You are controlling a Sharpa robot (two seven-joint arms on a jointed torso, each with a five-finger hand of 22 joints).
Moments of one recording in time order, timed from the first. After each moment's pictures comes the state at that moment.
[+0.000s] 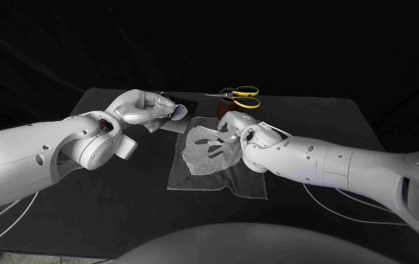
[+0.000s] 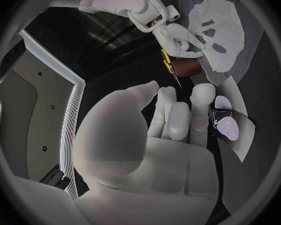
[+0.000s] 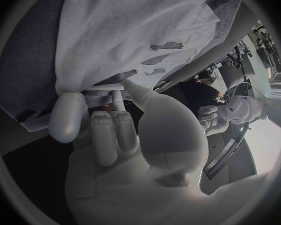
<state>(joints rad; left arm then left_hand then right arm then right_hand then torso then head) 1.20 -1.00 -0.15 1.62 -0.43 -0.29 0.19 1.35 -0.19 0.59 0.11 0.04 0.88 0.14 0.31 0.46 0.80 0.06 1.08 0.36 1.29 0.00 1.47 1.03 0.13 1.19 0.10 0.95 1.15 1.01 -0.43 -0.17 1.15 -1.39 -0.51 -0.36 1.17 -0.11 0.49 -0.03 0.05 0.94 0.16 0.14 0.33 1.46 0.06 1.55 1.31 1.47 -0.01 1.57 1.31 0.10 1.46 0.08 1.06 1.31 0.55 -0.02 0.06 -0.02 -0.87</state>
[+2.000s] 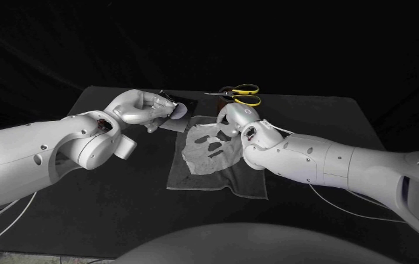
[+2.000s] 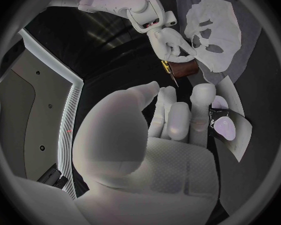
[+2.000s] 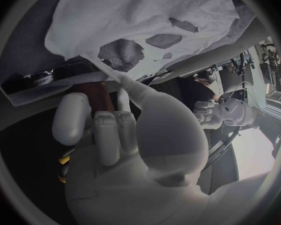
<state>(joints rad) 1.20 -1.01 -0.15 1.63 -0.43 -0.29 0.18 1.36 -0.19 0.59 0.12 0.04 0.88 0.14 0.30 0.46 0.81 0.06 1.07 0.35 1.29 0.00 1.47 1.03 0.13 1.20 0.10 0.95 1.15 1.02 -0.43 -0.16 1.14 -1.52 -0.66 -0.35 1.24 -0.06 0.48 -0.08 0.04 1.10 0.06 0.29 0.45 1.47 -0.01 1.56 1.31 1.47 -0.07 1.57 1.31 0.10 1.46 0.04 1.09 1.31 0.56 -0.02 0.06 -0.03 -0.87</state>
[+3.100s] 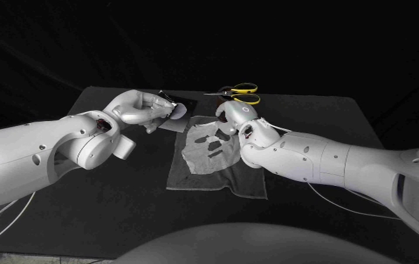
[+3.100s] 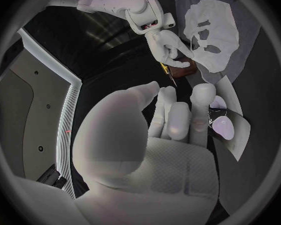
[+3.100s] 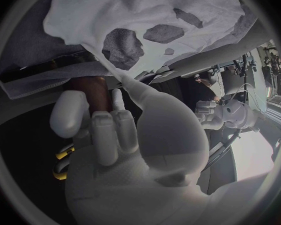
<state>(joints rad) 1.20 -1.01 -0.15 1.63 -0.43 -0.29 0.16 1.36 -0.19 0.59 0.12 0.04 0.88 0.14 0.30 0.46 0.81 0.06 1.07 0.35 1.29 0.00 1.47 1.02 0.13 1.20 0.10 0.95 1.14 1.02 -0.41 -0.16 1.13 -1.55 -0.67 -0.38 1.23 -0.13 0.47 -0.11 0.05 0.89 0.15 0.22 0.46 1.47 0.05 1.51 1.31 1.47 -0.02 1.57 1.31 0.09 1.44 0.07 1.02 1.31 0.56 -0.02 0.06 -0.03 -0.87</state>
